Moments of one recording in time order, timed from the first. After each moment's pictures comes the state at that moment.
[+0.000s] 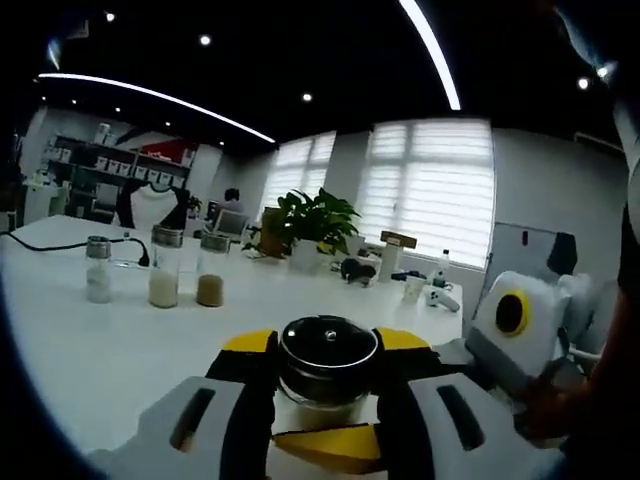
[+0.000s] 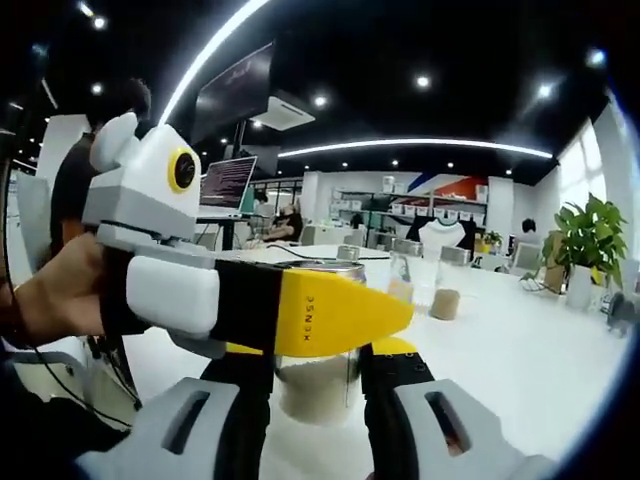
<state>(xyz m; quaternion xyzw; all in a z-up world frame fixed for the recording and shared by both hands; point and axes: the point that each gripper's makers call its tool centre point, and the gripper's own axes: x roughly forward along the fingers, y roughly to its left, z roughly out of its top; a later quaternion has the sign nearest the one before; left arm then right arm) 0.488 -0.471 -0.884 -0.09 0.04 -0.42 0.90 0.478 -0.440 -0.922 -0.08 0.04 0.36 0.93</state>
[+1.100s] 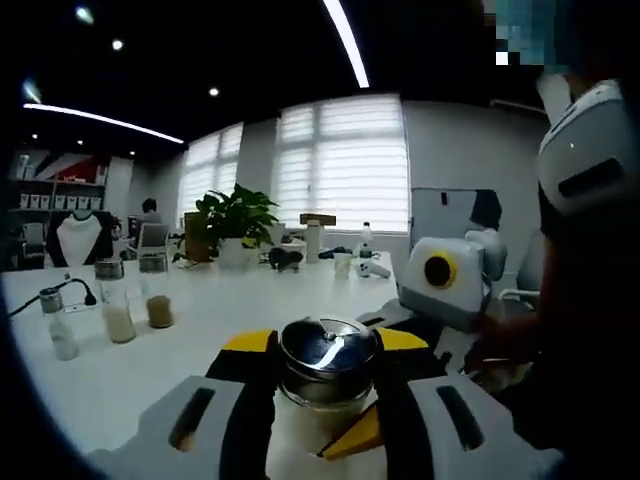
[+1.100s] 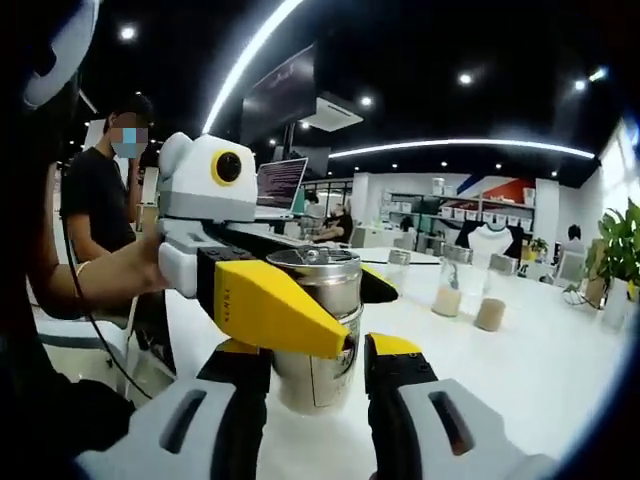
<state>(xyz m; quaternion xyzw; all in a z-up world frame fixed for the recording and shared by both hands) 0.449 -0.464 -0.877 -0.02 0.02 -0.58 0.81 0.450 -0.419 -0.919 -0.09 0.02 0.46 0.88</state>
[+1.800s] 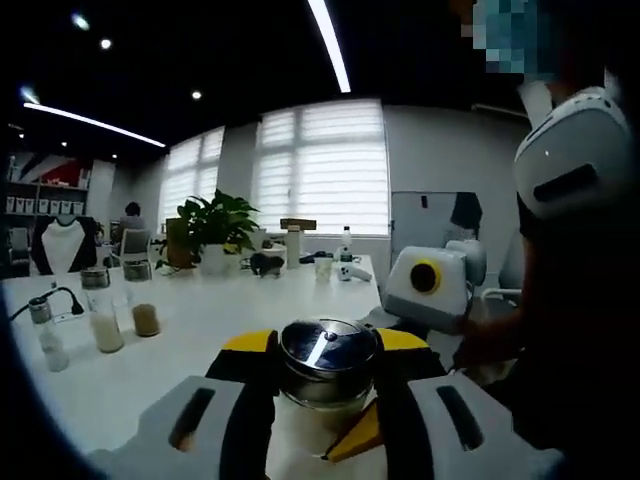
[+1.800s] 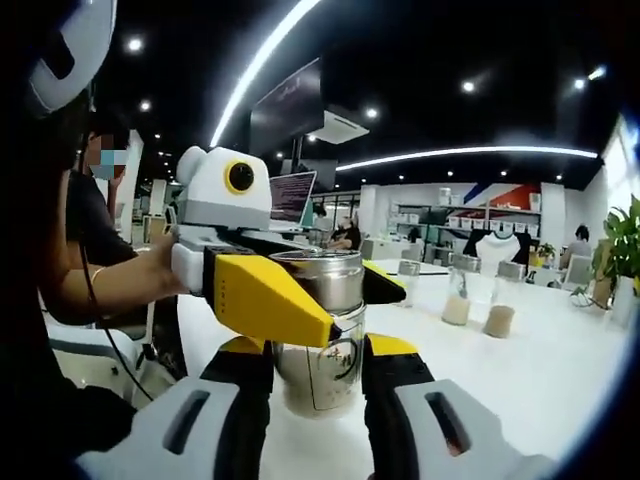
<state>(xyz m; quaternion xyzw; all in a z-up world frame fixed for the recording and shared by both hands) 0.437 -0.465 -0.871 -0.01 0.00 -0.61 0.79 0.440 -0.413 -0.915 -0.07 0.00 0.48 0.88</state>
